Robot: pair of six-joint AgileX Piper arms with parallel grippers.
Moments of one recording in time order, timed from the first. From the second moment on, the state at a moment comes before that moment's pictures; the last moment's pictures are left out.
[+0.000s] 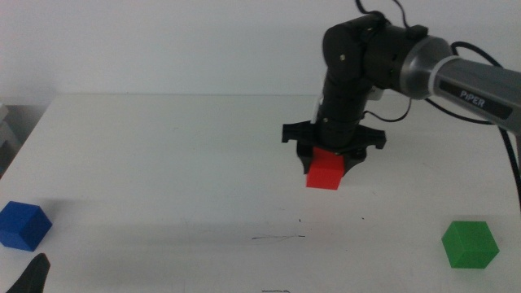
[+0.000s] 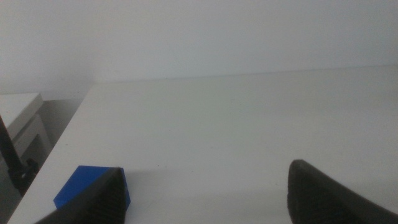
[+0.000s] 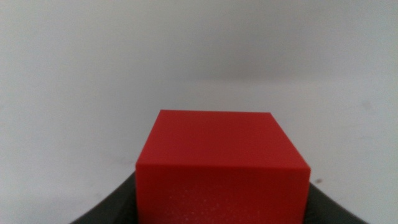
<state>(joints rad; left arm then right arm) -0.07 -0.01 0.03 -0.01 0.16 0.01 0.52 2.10 -1.86 -0.01 1.22 0.60</state>
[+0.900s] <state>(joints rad) -0.07 -0.01 0.03 -0.01 0.16 0.01 0.71 2.16 -1.86 -0.02 1.22 0.75</state>
